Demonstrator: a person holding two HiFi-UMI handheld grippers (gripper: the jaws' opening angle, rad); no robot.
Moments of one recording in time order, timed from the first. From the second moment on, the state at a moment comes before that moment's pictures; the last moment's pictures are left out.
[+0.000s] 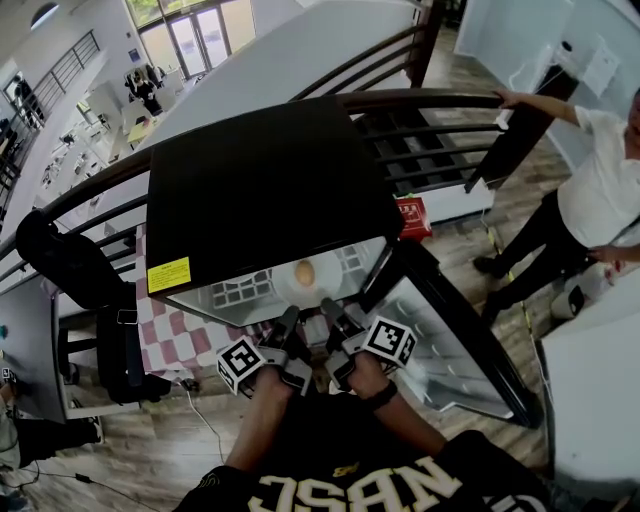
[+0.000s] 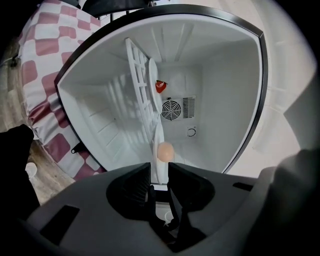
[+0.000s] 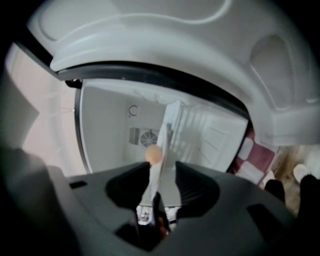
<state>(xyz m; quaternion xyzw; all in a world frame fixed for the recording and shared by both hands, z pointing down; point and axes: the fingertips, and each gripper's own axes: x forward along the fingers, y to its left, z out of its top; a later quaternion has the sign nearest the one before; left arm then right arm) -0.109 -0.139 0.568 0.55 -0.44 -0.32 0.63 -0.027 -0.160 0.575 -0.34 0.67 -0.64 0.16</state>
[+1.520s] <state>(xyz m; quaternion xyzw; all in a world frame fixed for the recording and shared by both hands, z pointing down) -0.103 -0.175 0.583 0.54 -0.43 -0.27 0.67 -0.046 -0.185 0.578 -0.35 0.64 -0.66 0.18</state>
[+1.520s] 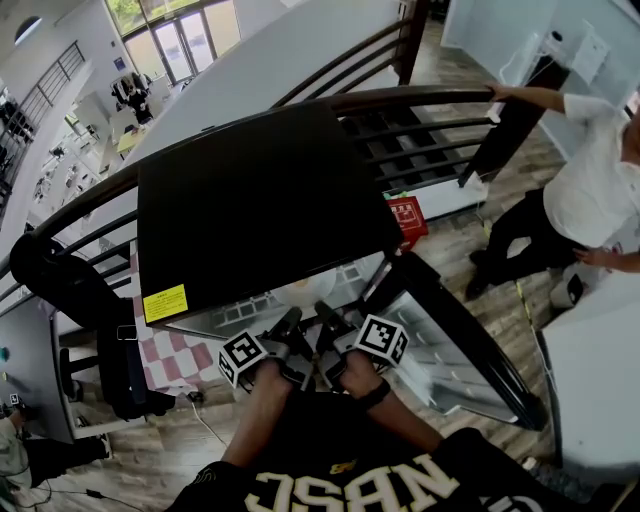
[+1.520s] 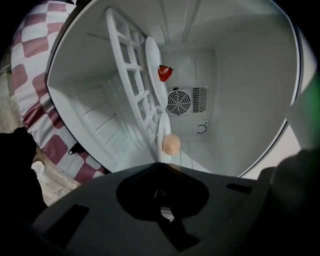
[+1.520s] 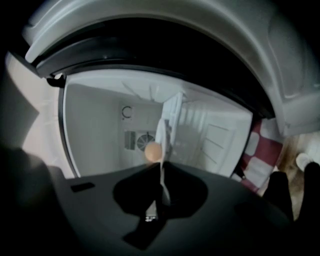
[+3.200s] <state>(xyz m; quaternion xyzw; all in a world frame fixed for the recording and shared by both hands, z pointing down) -0.107 -0.214 0.571 0.55 -0.43 -0.25 0.67 -0.062 -0.224 0.569 -0.35 0.64 -0.66 0.19</state>
